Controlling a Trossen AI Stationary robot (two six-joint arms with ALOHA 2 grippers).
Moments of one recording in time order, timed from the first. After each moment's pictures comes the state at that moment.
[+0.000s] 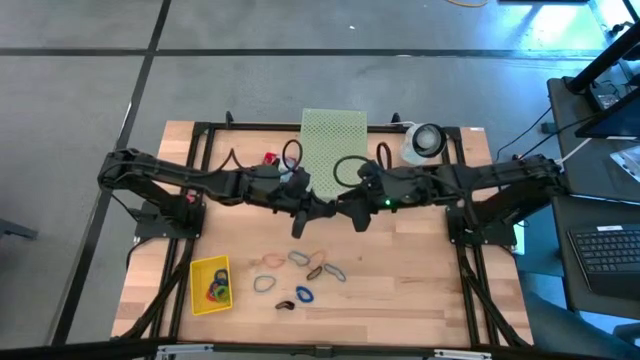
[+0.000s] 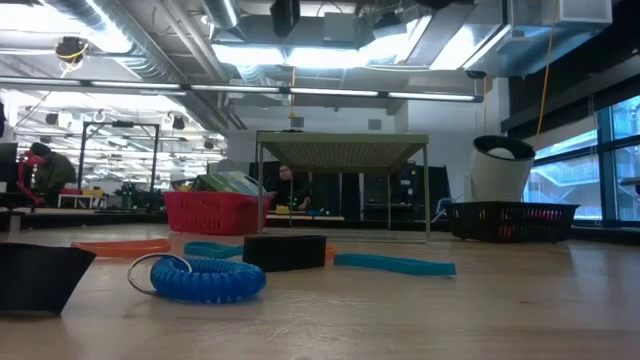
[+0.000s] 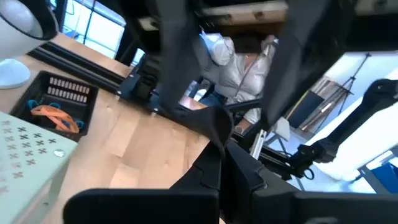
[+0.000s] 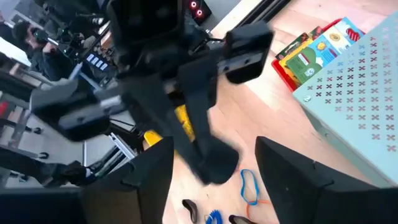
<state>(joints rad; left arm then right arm) -0.14 1.40 1.08 0.18 0.04 -0.53 0.20 1.40 1.37 -0.46 0.20 0.86</state>
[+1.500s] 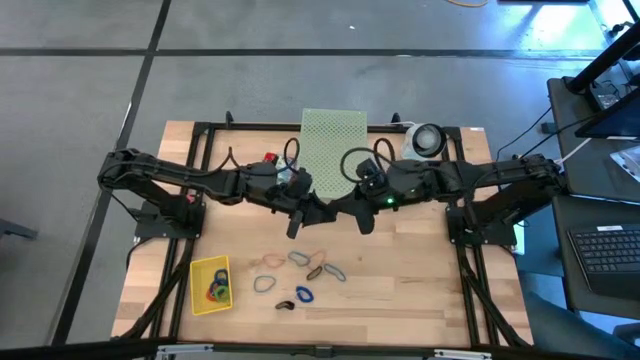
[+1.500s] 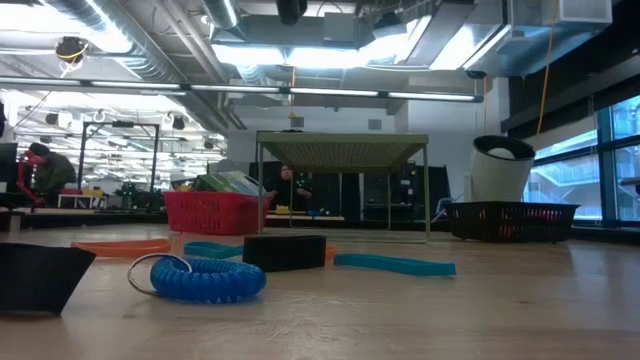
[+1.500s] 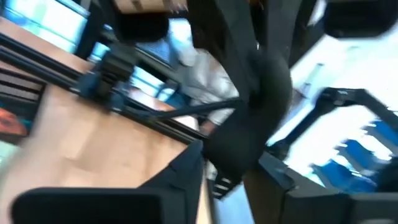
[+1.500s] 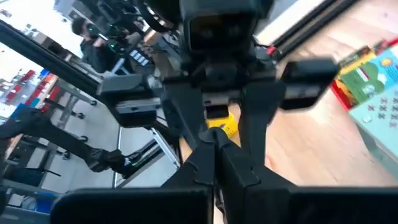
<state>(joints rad) -0.14 1.40 1.08 0.26 0.17 -0.61 0.20 1.41 1.43 -0.39 0.09 0.80</state>
